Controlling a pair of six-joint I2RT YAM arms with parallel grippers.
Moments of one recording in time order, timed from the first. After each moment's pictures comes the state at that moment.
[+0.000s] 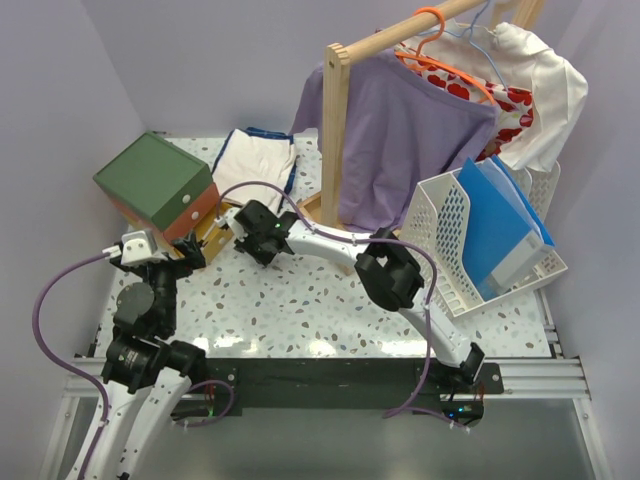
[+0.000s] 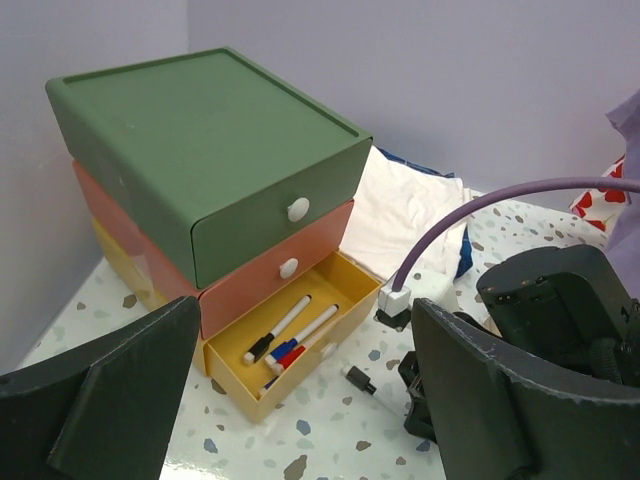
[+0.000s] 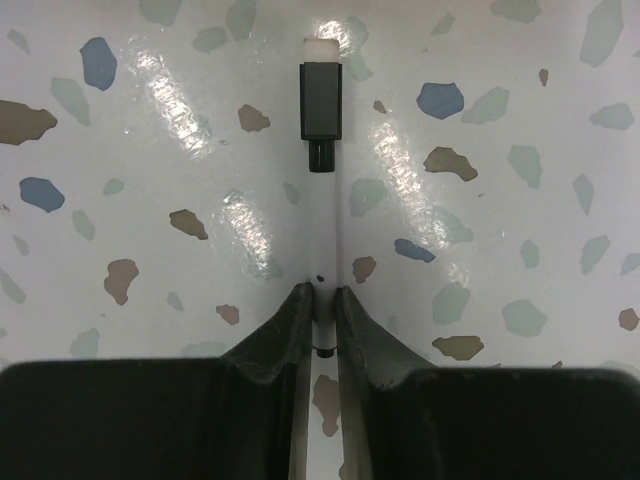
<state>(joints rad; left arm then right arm) -0.31 0.21 0.54 -0.28 -0.50 -0.17 0.99 2.41 2.02 -0.56 0.00 -0.06</state>
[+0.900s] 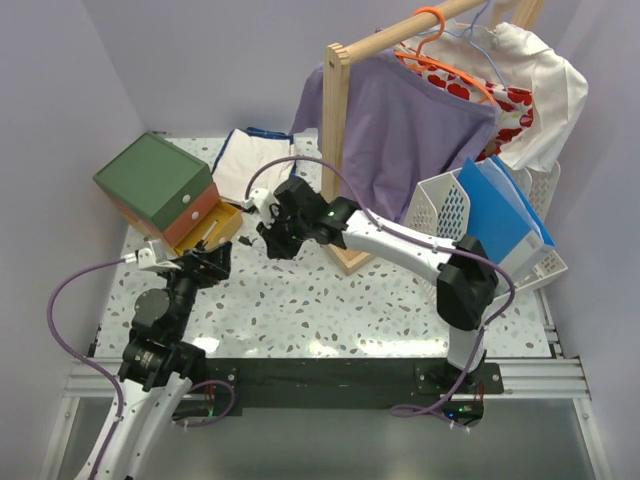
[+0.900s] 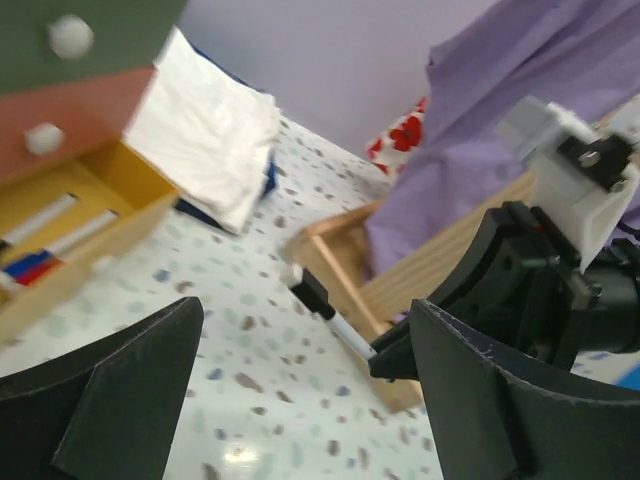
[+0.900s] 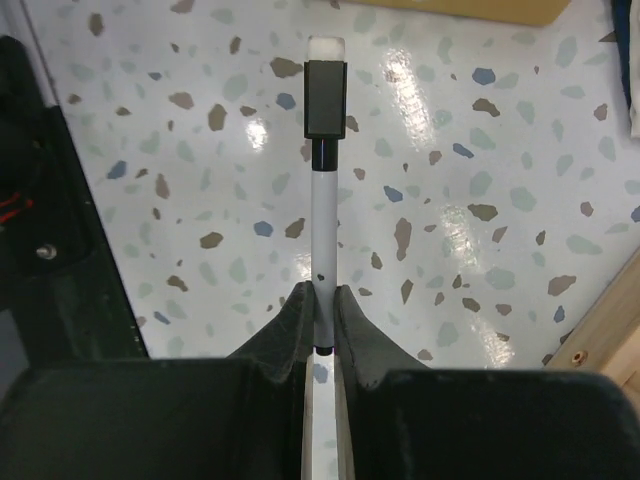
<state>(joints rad) -0.31 0.12 0.34 -0.20 -0.19 -0.62 0.94 1.88 1.63 -0.52 -0.28 -0.07</state>
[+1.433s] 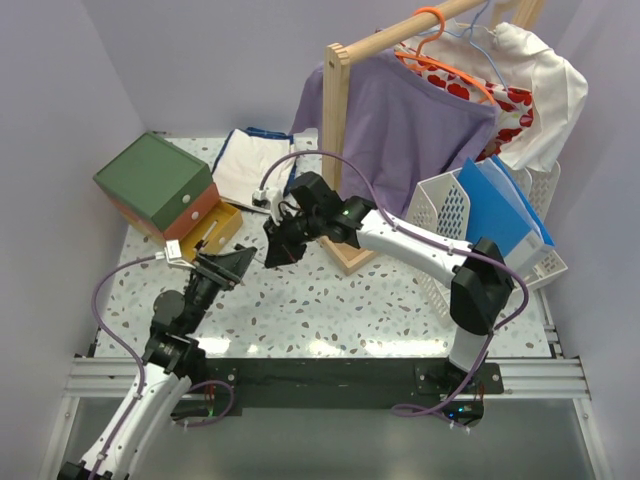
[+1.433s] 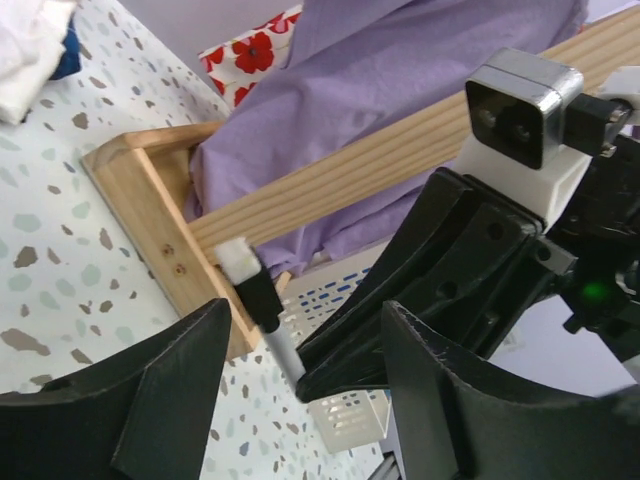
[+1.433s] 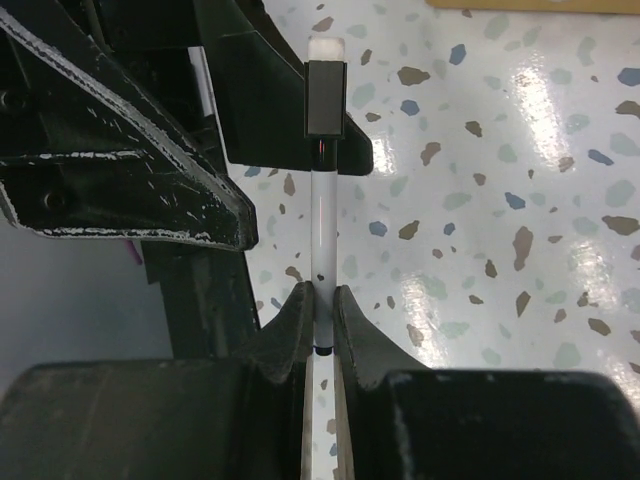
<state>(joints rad) -0.31 0.21 0.08 0.25 0.11 -1.12 0.90 1.80 1.55 -0.46 -0.56 0.09</state>
